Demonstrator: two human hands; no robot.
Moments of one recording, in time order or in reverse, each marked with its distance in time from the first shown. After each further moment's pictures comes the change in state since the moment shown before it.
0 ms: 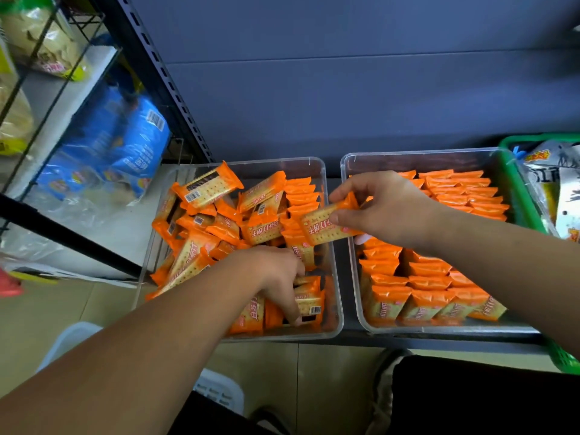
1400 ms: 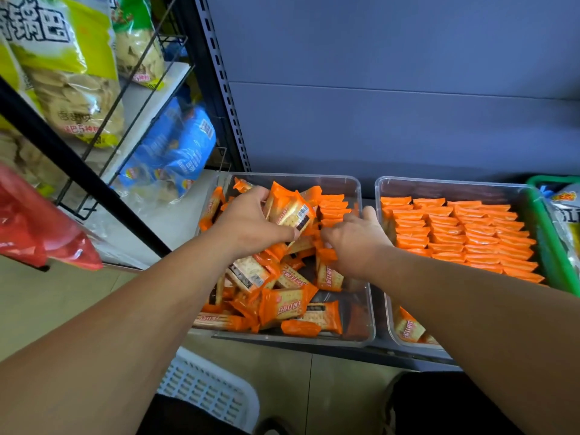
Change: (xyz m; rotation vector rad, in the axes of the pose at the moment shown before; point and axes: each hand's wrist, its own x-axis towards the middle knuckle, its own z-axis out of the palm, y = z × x) left_hand -0.057 -0.082 0.001 -0.986 0.858 -0.147; right_hand 0.049 -0.009 0.092 -1.239 -0.093 -0.225
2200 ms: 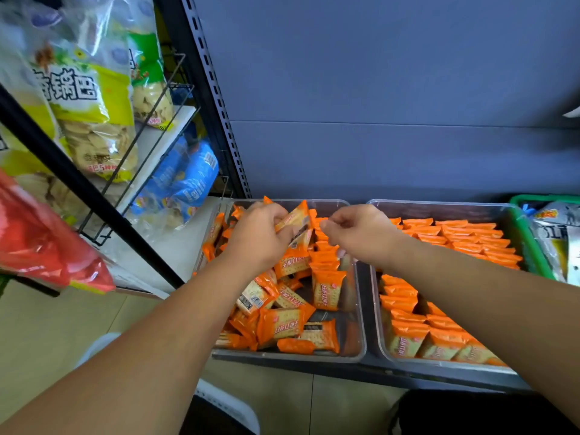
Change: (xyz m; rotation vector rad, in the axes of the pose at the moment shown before) left_hand -0.008 0.030 0.009 0.207 0.239 0.276; right_hand -0.034 0.031 -0.053 1.188 0.156 0.242
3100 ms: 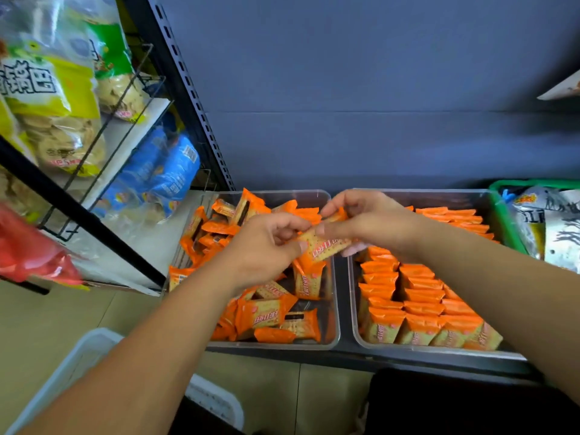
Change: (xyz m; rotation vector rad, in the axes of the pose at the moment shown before) left_hand -0.045 0.054 0.004 -0.423 -0.290 -0.099; right_hand -0.017 0.024 -0.048 0.291 -0.209 0.016
